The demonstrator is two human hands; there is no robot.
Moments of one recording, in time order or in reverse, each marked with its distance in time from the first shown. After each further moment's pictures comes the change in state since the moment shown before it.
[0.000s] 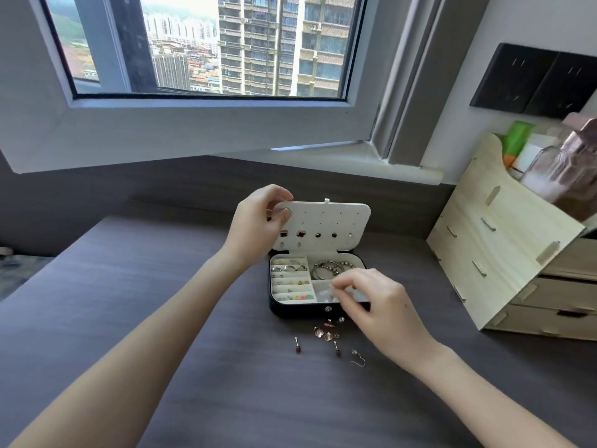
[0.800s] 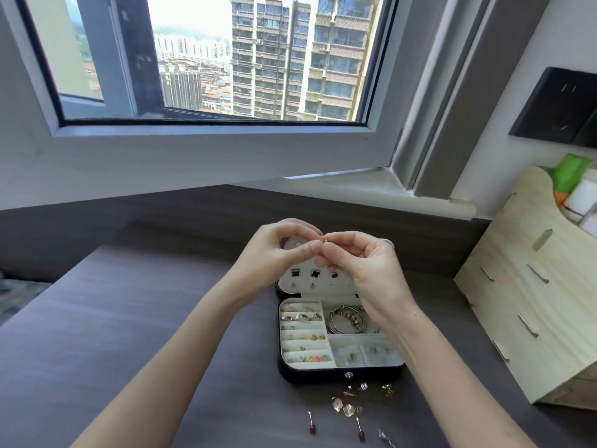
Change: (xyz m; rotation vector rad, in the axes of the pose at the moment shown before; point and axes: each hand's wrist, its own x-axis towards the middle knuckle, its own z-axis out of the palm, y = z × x) left_hand 0.025 -0.012 -0.001 -0.436 -0.237 -0.112; right_hand 0.111 0.012 0.026 0.924 0.063 0.575
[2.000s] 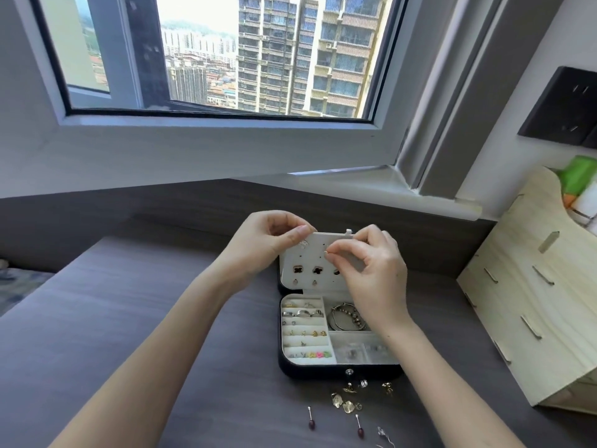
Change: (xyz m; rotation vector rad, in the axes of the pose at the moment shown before) left_hand 0.002 0.004 -0.012 -0.027 0.047 -0.092; right_hand 0.006 0.032 -0.011 -0.881 0.274 -0.591
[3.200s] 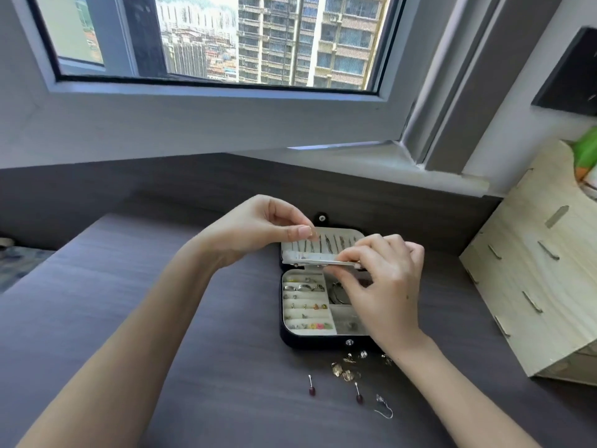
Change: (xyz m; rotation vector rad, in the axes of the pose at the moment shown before) left_hand -0.011 0.008 -0.014 0.046 -0.282 -0.092; right_hand -0.036 -0.008 -0.014 -0.188 0.083 -0.207
